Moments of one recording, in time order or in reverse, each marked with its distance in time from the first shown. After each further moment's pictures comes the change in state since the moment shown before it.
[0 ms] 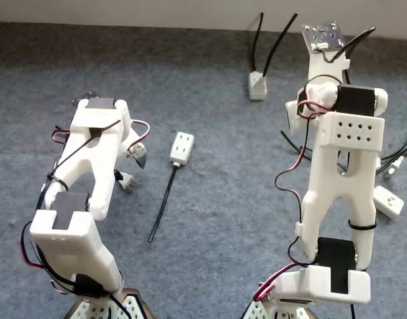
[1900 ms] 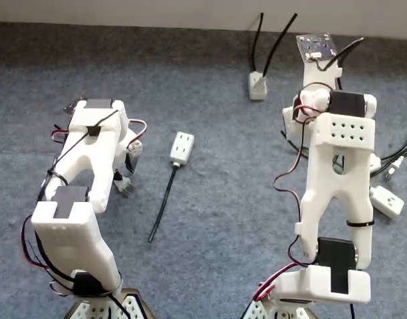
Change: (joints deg) left arm -4.3 6.2 -2.4 -2.2 4.8; right arm 0.0 0.0 8.7 -7.5 0.0
